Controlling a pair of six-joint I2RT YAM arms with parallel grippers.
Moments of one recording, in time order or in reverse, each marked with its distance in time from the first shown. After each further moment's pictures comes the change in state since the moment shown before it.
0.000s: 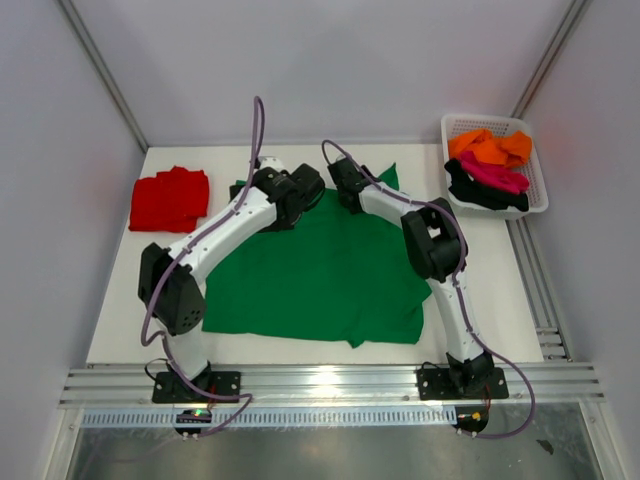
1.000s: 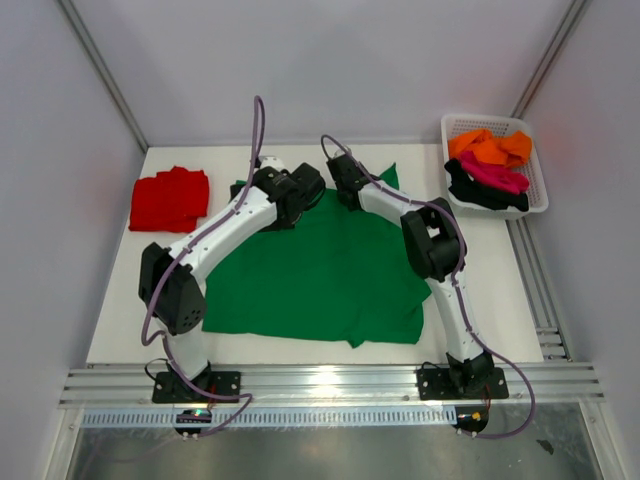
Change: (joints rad) left arm 0.000 0.006 0.008 0.003 0.003 0.004; right arm 0.000 0.012 0.034 0.037 0.020 -0.006
